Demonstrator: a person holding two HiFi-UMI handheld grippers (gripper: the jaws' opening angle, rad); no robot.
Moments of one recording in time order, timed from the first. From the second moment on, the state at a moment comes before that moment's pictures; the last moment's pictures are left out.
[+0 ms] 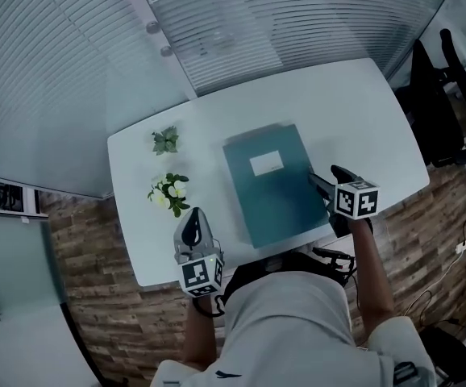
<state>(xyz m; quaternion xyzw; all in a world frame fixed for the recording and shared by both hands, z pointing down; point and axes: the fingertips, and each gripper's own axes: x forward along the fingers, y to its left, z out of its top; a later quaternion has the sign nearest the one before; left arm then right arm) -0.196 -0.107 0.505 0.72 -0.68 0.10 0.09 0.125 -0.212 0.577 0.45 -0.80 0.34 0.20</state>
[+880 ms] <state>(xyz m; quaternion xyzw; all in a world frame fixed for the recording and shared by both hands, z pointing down) -0.187 -0.096 0.538 0.72 -0.67 0.11 0.15 0.088 -0.214 0.663 0.28 -0.75 0.54 0.27</state>
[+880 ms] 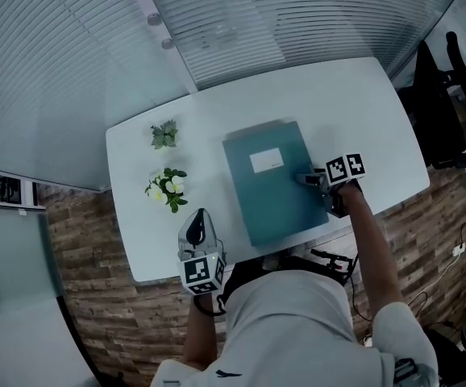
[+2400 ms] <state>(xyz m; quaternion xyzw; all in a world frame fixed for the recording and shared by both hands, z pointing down) -0.082 -0.185 0.656 0.73 -0.47 0.05 0.50 0.094 -0.216 0.663 0.28 -0.75 0.55 0.23</state>
